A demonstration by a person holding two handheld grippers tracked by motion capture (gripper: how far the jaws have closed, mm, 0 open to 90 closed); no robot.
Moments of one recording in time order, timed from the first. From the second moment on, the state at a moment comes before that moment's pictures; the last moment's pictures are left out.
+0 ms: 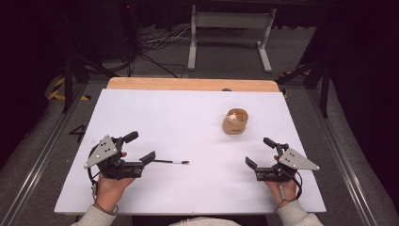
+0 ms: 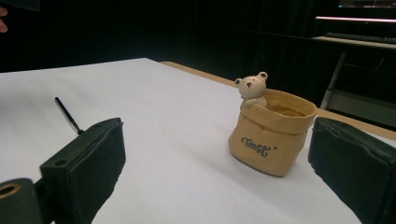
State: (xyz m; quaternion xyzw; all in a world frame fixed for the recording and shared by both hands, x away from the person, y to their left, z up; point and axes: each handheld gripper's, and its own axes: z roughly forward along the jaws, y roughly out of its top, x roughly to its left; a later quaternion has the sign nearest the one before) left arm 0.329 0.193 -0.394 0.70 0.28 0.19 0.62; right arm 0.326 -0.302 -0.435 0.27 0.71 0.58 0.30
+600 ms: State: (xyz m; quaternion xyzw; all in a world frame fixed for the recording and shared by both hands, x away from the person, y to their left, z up) left arm 0.355 0.166 -0.376 0.75 0.25 0.16 0.58; right arm 0.327 -0.302 -0.435 0.28 0.70 0.58 0.29
